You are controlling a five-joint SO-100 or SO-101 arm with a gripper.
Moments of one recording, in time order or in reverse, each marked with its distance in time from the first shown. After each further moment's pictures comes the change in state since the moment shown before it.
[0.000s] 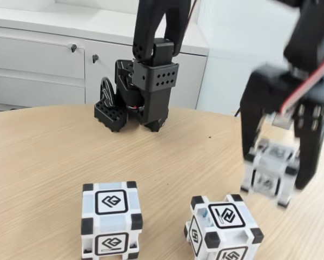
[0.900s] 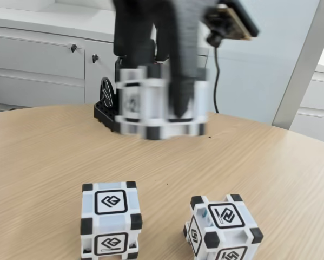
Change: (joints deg) arm 40.3 23.7 0.0 8.6 -19.9
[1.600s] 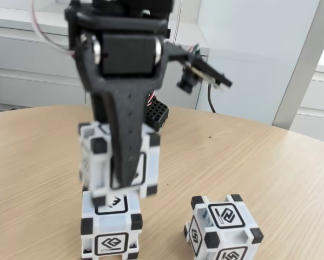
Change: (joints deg) arm 6.1 -16.0 0.0 -6.4 0.7
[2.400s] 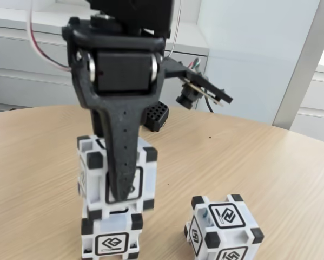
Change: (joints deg) arm 0.2 -0.2 3.3 -1.2 1.6
